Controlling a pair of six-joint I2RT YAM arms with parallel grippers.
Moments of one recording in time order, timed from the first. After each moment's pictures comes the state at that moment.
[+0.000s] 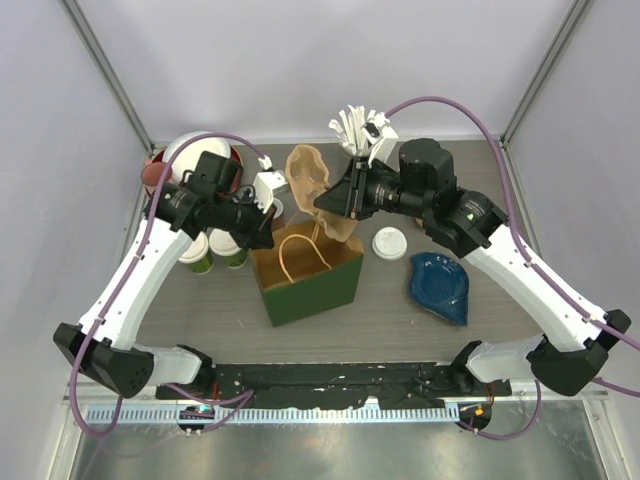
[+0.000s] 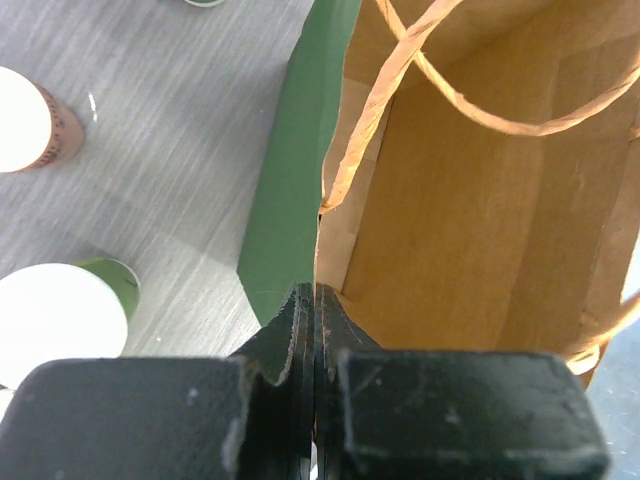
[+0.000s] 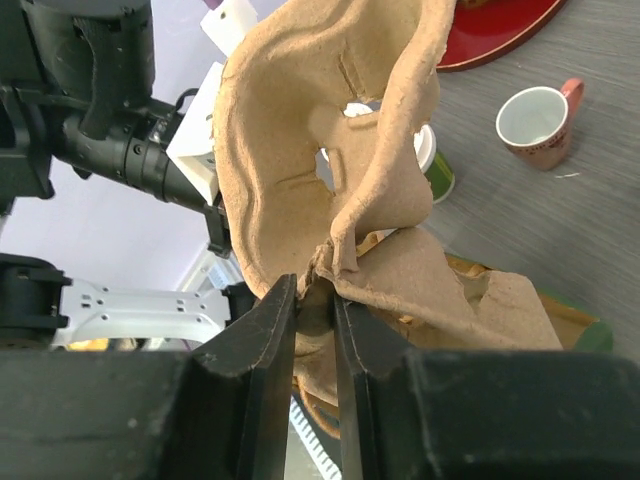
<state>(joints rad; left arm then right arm) -0.44 1.32 1.52 -1.14 0.48 0.33 0.76 1.30 1.57 -0.51 -0.27 0.61</state>
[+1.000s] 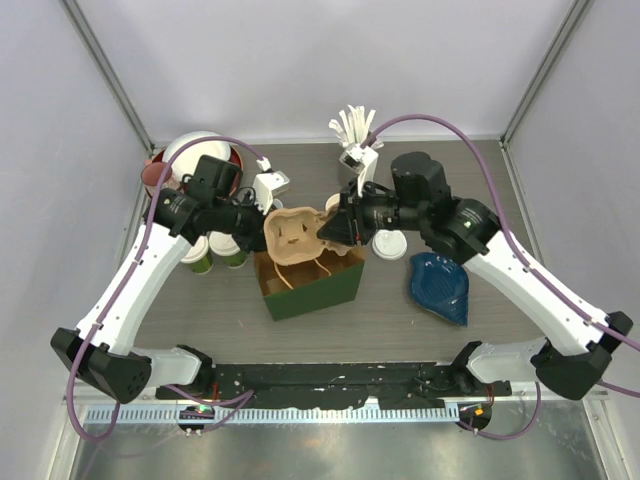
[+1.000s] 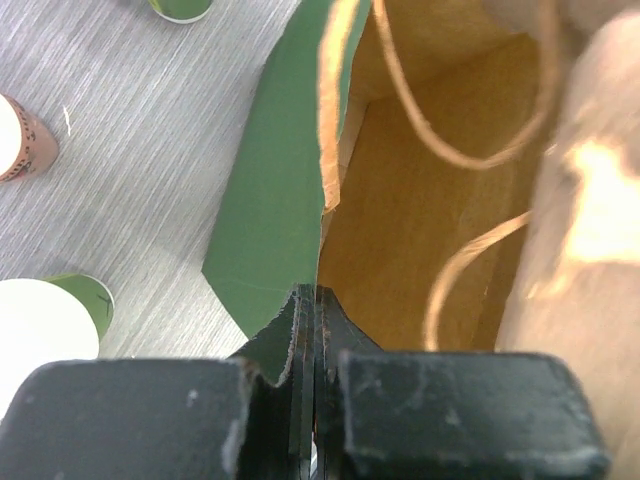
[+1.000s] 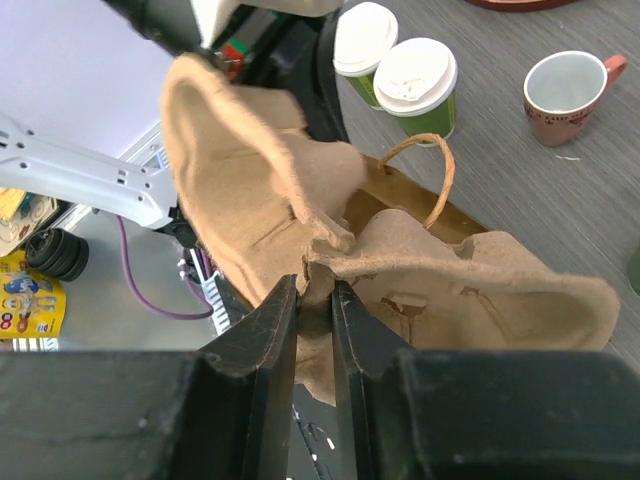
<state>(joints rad) -0.44 1.29 1.47 -1.10 0.53 0.26 0.78 1.24 1.48 -0.60 -0.44 0.27</state>
